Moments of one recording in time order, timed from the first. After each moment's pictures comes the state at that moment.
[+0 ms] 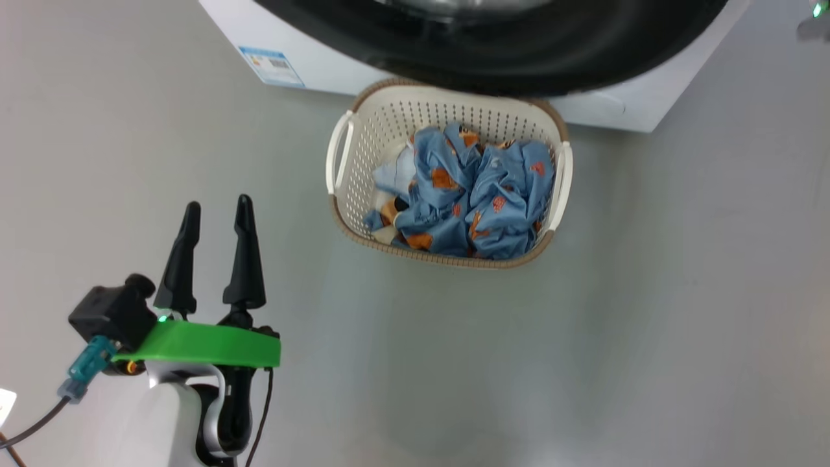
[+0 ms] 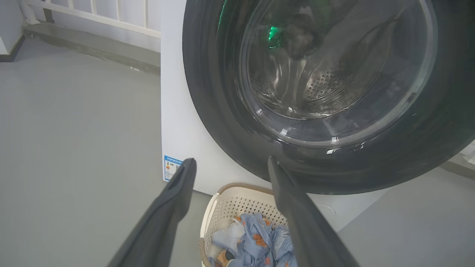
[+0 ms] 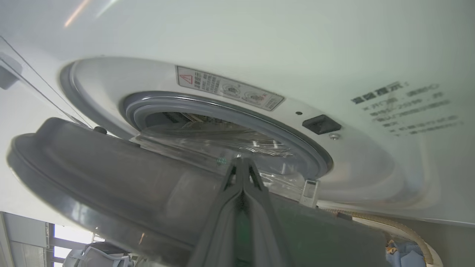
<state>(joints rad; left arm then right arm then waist) -0.32 0.03 -0.15 0.13 -0.48 -0.06 -0.26 -1.28 -0.44 0.28 0.80 1.47 0.13 0.48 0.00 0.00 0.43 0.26</state>
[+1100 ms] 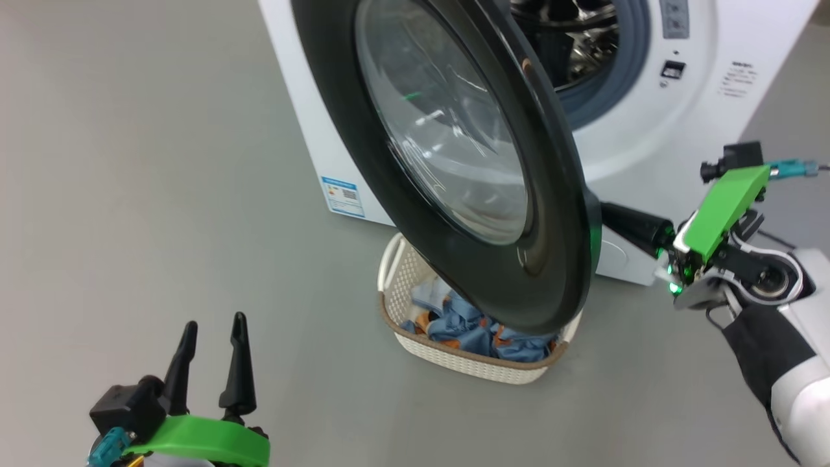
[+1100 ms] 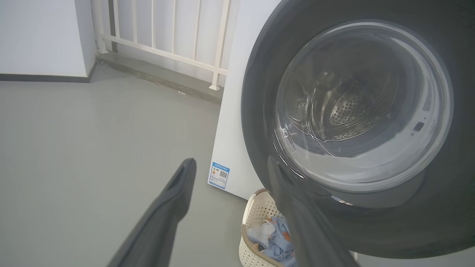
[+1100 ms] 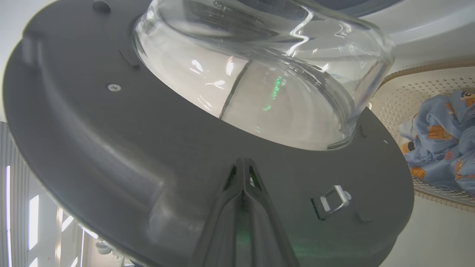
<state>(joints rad) -0.10 0.03 -0.10 0.19 -0.41 -0.07 -0.26 -0.74 -0.36 0.32 0.64 1.63 0.13 0.66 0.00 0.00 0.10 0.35</state>
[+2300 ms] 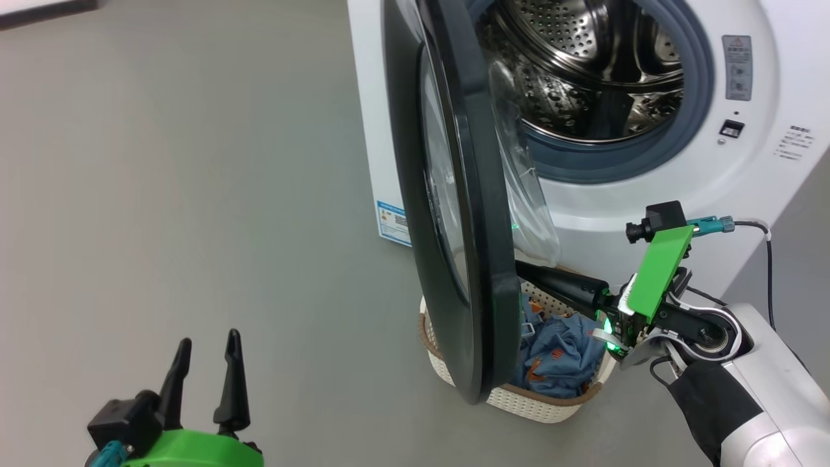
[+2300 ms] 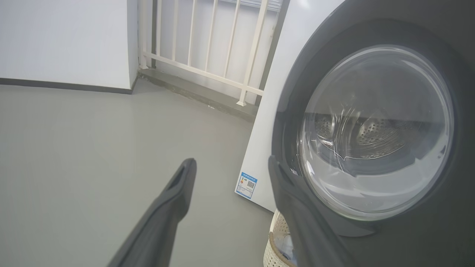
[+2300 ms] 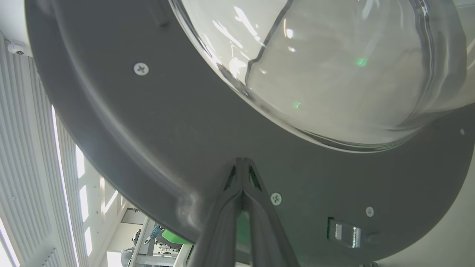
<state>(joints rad) -0.07 0.03 -0.07 0.21 -0.38 -0.09 -0.26 -0.57 -0.26 0.32 0.51 1.66 0.13 0.73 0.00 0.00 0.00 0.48</state>
